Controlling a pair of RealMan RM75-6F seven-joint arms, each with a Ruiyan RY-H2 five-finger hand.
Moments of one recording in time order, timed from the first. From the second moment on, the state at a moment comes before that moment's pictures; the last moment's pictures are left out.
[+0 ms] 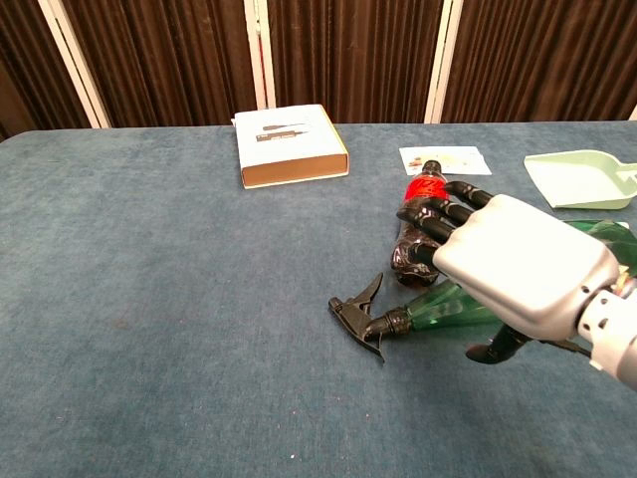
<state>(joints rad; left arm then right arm) -0.22 -1.21 -0.05 -1.64 1.42 1.31 0.31 0.34 -1.69 0.17 -1.70 -1.44 1.06 -1.34</state>
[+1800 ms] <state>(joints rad) -0.27 -1.21 -0.06 -1.64 1.31 1.24 0.32 0.49 -1.64 0.14 -1.51 -1.44 1.25 -0.97</state>
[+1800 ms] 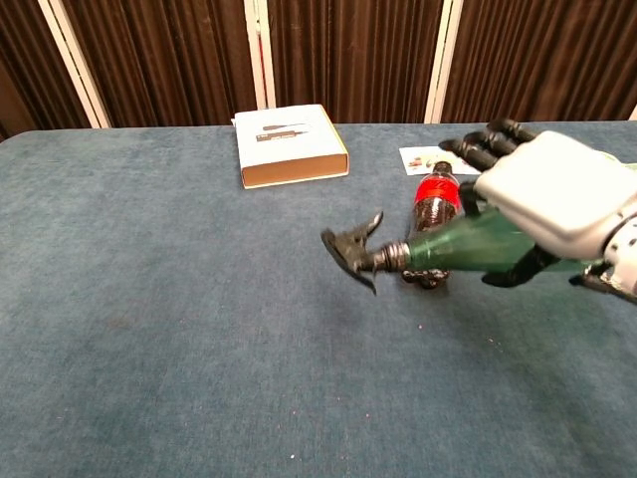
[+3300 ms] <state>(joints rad) -0.26 -1.18 -0.03 -1.66 1.36 1.27 0.26 0.17 -1.65 0.15 -1.45 -1.52 1.68 0.74</state>
